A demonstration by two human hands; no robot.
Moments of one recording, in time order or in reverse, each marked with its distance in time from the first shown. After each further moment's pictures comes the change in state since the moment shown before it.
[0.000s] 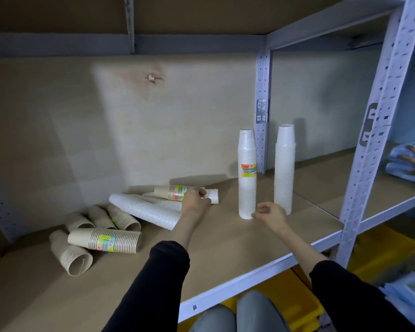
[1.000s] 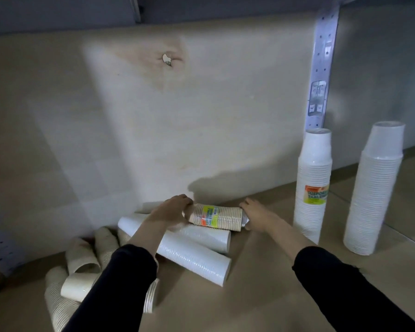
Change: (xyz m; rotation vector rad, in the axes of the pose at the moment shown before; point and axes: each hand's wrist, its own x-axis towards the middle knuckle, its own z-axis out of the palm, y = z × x) left_hand 0.141 -0.096 -0.077 0.688 -0.356 0.178; right_hand 0.143 -0.061 0.143 -0.949 -0.422 -0.488
